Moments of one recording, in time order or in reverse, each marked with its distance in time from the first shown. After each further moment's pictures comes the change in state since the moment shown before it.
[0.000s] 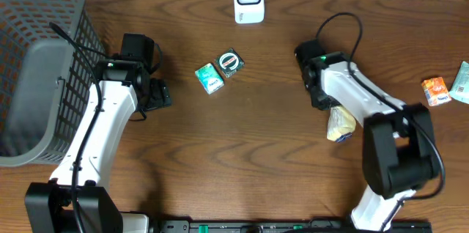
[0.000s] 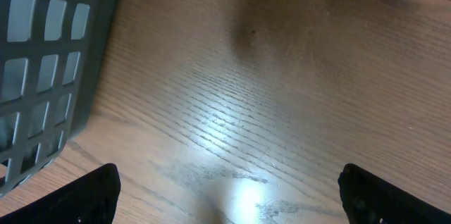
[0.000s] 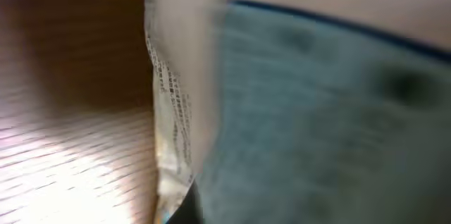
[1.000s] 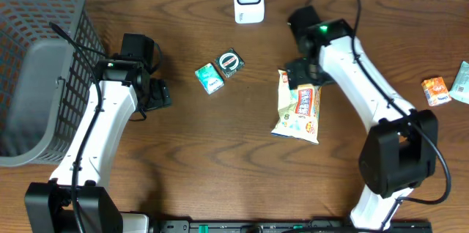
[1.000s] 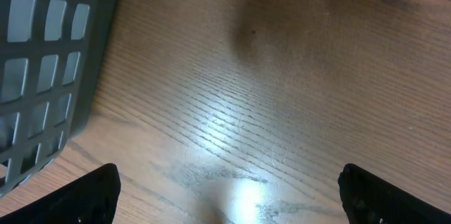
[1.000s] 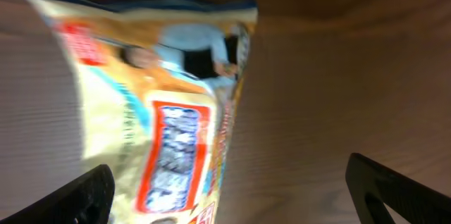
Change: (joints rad) left arm 0.000 0.000 0.000 0.000 0.000 0.000; right arm 0.008 0.007 0.337 -0.243 -0.365 -0.026
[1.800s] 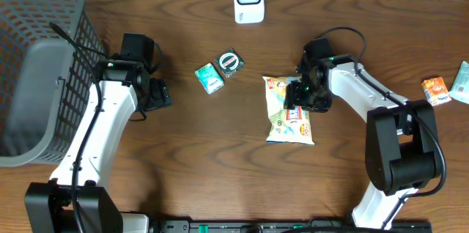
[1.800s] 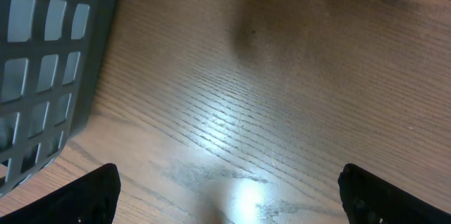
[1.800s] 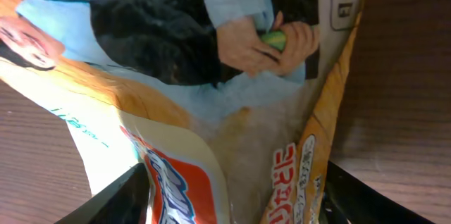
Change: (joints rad) left arm 0.000 0.000 0.000 0.000 0.000 0.000; right arm -0.076 0.000 -0.377 0.399 -0.458 0.008
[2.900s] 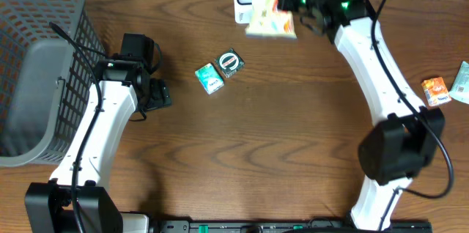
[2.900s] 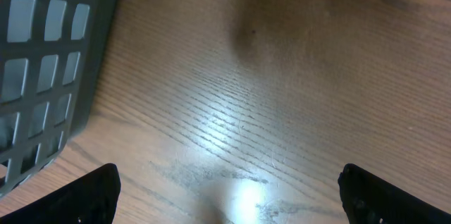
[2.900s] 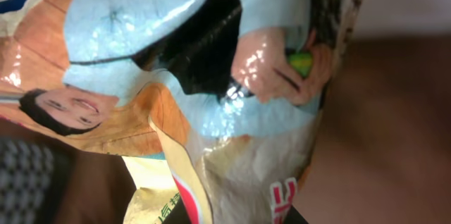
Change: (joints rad) left arm 0.000 0.000 0.000 -0.001 0.000 0.000; right arm 0.024 0.072 0.683 0.264 -0.023 0.082
